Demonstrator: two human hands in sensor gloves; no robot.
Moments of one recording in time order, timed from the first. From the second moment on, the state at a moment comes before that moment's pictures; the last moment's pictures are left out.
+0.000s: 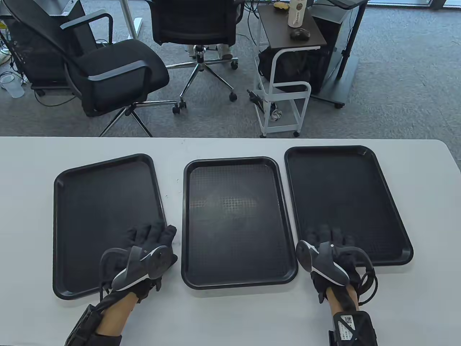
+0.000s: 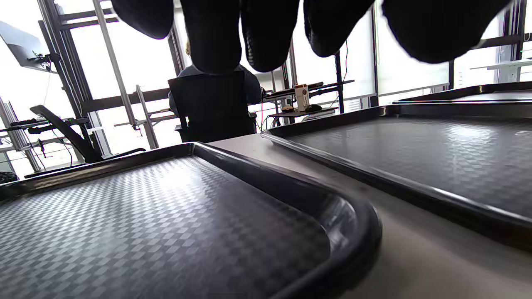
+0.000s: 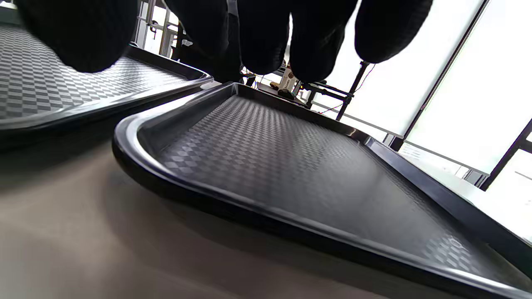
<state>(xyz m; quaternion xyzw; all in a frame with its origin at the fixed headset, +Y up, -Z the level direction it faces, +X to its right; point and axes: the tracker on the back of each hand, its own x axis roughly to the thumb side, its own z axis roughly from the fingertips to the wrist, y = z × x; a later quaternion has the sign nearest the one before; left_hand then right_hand) -0.222 -0.692 -0.269 0.01 -0.13 -0.08 0.99 0.185 -0.719 -0.280 -0.02 -0.02 -0.99 0.16</state>
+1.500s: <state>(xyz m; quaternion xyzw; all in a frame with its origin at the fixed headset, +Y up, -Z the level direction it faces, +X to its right) -0.226 -0.741 -0.288 -0.17 -0.12 -0.14 0.97 0.185 -0.731 -0.282 -0.01 -0.12 -0.99 0.12</state>
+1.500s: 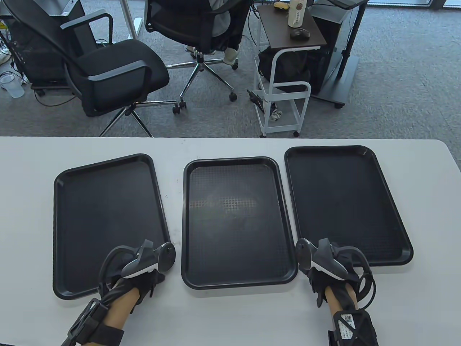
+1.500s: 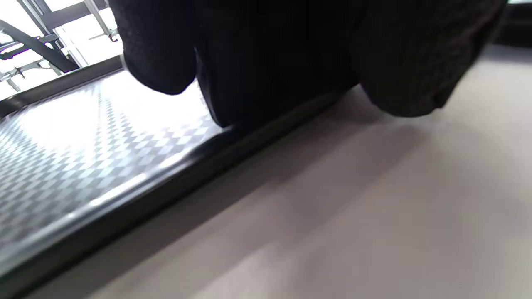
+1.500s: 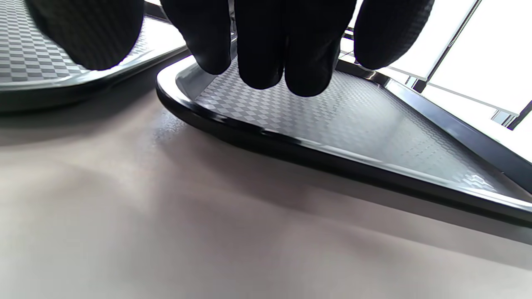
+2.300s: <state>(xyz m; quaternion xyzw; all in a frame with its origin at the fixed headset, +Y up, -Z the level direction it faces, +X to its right) -0.218 -0.703 -0.272 0.10 -0.10 -0.24 0.96 0.189 -0.730 -0.283 -0.01 -0.11 -0.99 0.11</state>
